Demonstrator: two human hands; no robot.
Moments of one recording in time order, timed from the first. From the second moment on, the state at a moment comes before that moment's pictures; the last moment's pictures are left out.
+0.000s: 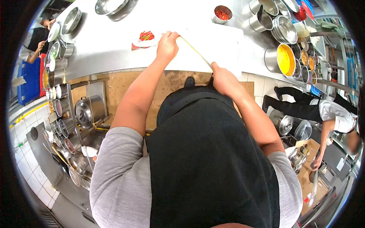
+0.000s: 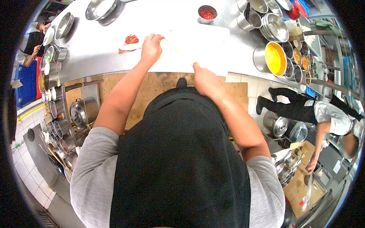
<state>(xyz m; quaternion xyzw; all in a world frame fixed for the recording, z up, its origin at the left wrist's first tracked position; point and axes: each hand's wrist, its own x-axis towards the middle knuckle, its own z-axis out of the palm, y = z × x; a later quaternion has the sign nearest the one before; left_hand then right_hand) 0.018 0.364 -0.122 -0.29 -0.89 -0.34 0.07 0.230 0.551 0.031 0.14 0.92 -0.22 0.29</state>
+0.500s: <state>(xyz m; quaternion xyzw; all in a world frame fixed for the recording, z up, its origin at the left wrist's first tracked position) 0.018 0.370 -0.121 -0.32 -0.88 -0.35 0.10 0.237 0.568 -0.014 0.18 0.91 -0.28 0.24</state>
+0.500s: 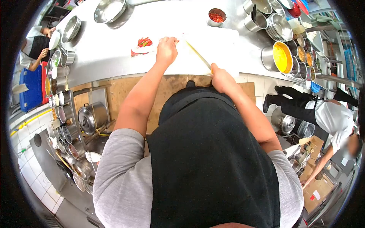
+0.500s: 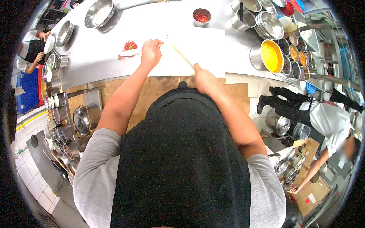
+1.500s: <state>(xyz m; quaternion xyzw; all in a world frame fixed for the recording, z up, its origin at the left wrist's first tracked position) 0.013 0.365 -0.126 -0.34 -0.86 -0.36 0.10 0.221 0.552 -0.014 0.13 0.93 -0.23 0.25</state>
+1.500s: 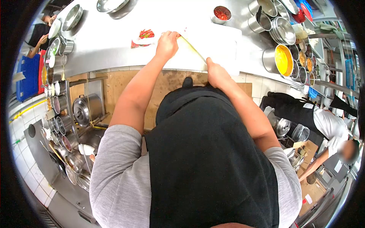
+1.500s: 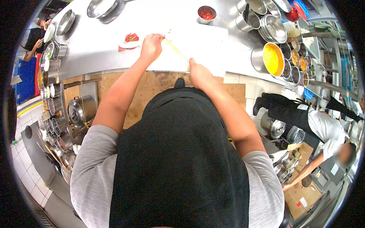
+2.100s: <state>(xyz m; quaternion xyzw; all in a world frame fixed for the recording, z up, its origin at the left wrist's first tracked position) 0.017 0.362 -0.136 -0.36 -0.86 -0.34 0.12 0.253 0.558 0.013 0.12 0.94 -0.22 0.22</state>
